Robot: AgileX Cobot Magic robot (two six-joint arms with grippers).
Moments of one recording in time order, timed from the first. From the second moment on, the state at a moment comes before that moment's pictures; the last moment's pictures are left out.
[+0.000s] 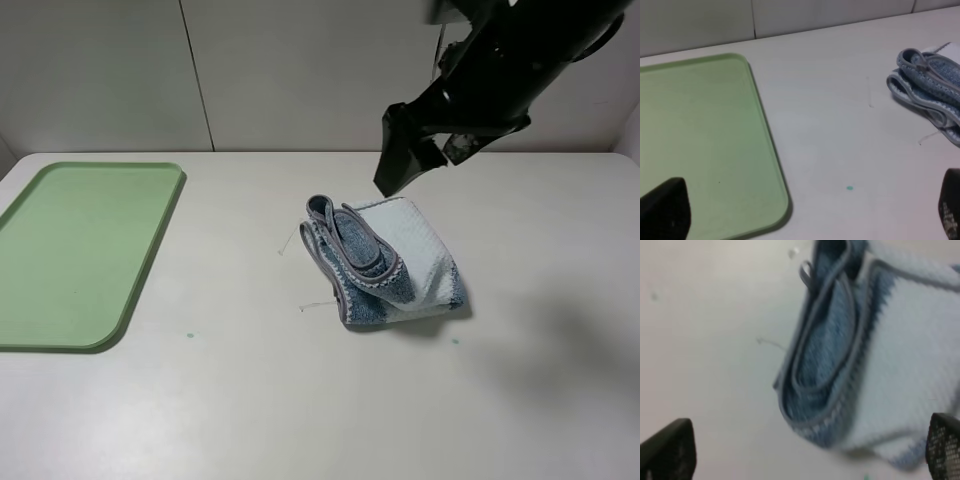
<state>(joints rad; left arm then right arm) -0.30 -0.01 -0.51 0.04 0.91 -0.03 0.54 1.51 -1.28 0.19 1.03 -0.15</state>
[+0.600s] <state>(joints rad) -0.30 -0.01 -0.51 0.04 0.91 -0.03 0.54 1.18 -1.02 -0.12 1.15 0.04</state>
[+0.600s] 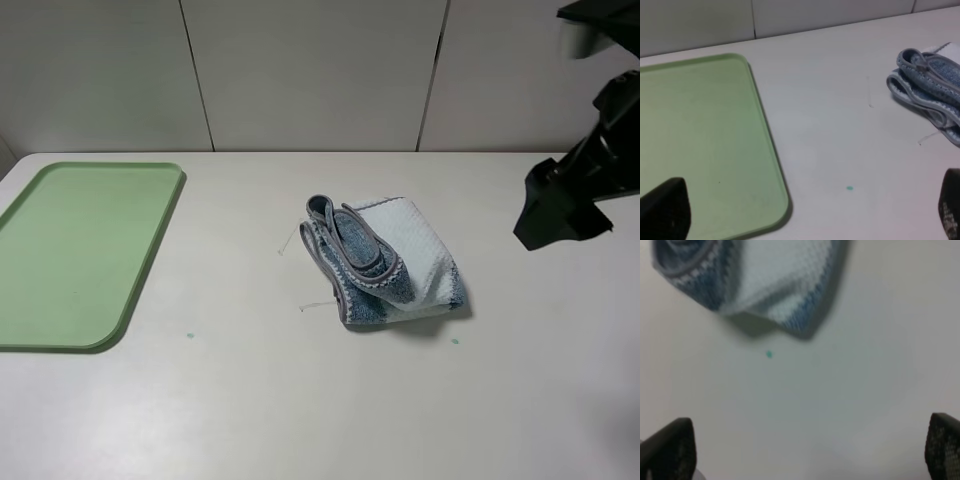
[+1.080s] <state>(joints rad) -0.30 -0.01 -0.51 0.04 0.91 -0.03 0.32 0.87 -0.75 -0.07 1.09 0.07</state>
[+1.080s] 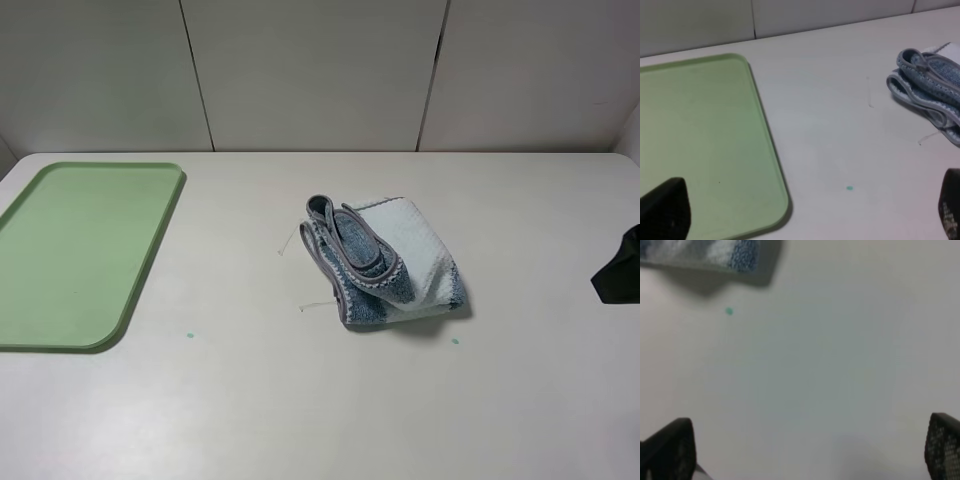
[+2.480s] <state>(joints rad) -0.30 -0.01 -0.51 0.04 0.91 -0.03 0.06 -0.01 -0.50 0.02 1.02 -0.10</state>
